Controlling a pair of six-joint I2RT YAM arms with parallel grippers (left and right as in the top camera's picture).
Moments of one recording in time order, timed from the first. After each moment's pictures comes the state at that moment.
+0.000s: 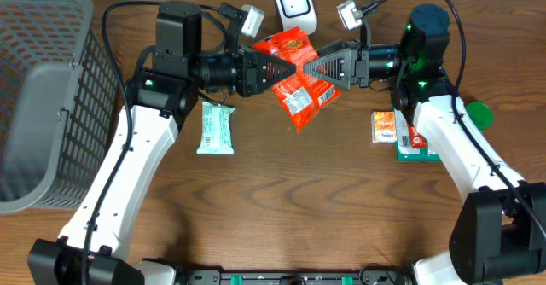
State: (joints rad) left arm -0.24 1.52 1.36 -0.40 1.02 -0.31; right arm 0.17 1.69 1.22 0.35 -1.45 0.75
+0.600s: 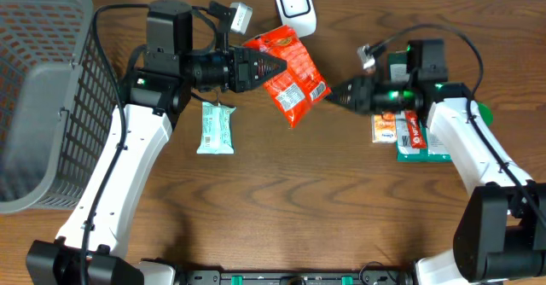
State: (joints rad) left arm -0.21 1.52 1.36 -0.44 1.00 -0.35; right arm 0.07 1.69 1.17 -0.53 -1.04 0.27
